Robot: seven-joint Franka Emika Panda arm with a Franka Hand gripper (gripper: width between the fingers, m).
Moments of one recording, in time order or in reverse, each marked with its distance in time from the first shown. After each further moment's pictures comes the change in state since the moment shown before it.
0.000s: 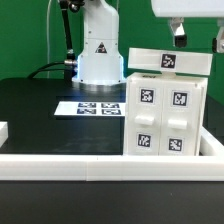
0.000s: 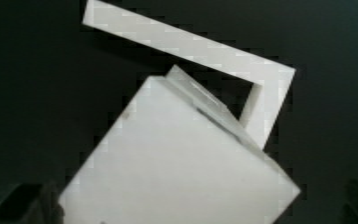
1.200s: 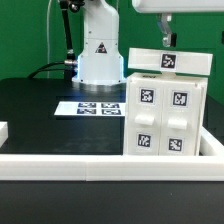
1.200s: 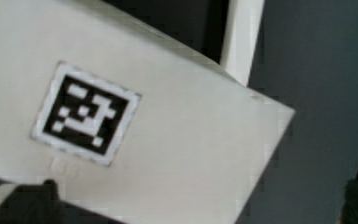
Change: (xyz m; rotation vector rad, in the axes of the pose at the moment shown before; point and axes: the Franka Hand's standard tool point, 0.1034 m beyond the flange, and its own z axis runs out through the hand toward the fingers) arm -0.001 -0.001 -0.006 -0.093 0.035 -1.462
